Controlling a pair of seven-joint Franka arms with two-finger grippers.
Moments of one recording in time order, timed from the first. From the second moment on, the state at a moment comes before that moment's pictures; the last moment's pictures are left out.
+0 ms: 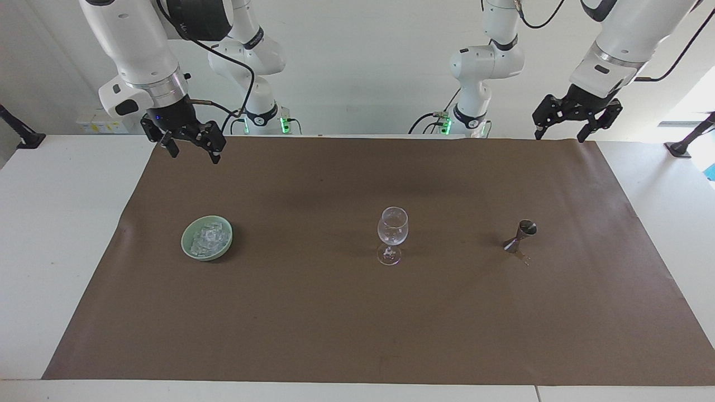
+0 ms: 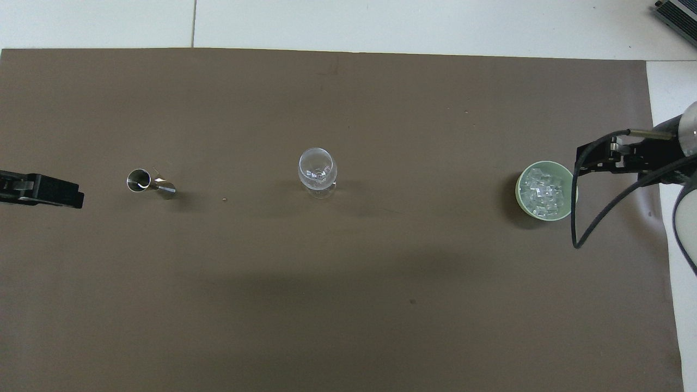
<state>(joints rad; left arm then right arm) 0.03 -0.09 -0.11 -1.60 -0.03 1.50 0.04 0.07 0.03 -0.03 -1.54 -0.02 1.57 0.23</state>
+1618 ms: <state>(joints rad) 0.03 -0.17 -0.11 -1.82 -0.03 1.65 -0.04 0.07 0.03 -0.03 -1.54 -0.02 1.57 0.23</state>
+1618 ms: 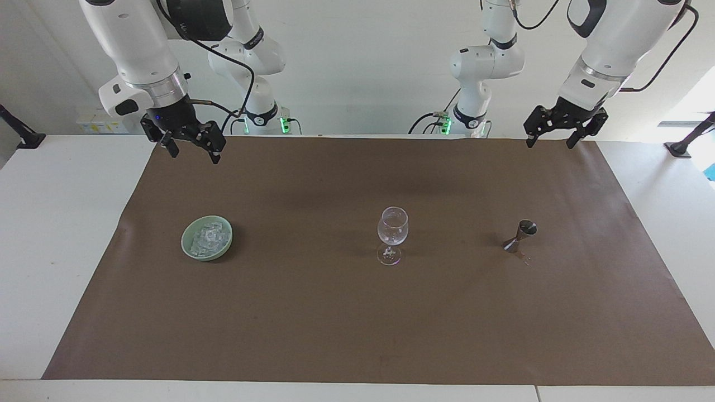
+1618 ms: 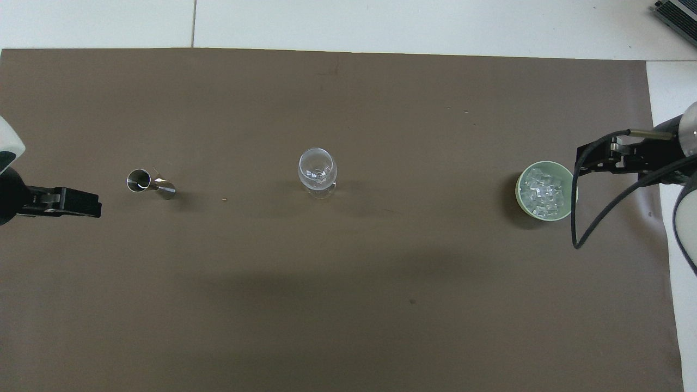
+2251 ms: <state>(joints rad) 0.06 -0.18 -0.10 -1.94 -0.17 1.65 -0.43 0.07 0.03 -0.03 -1.54 -0.02 1.57 0.23</state>
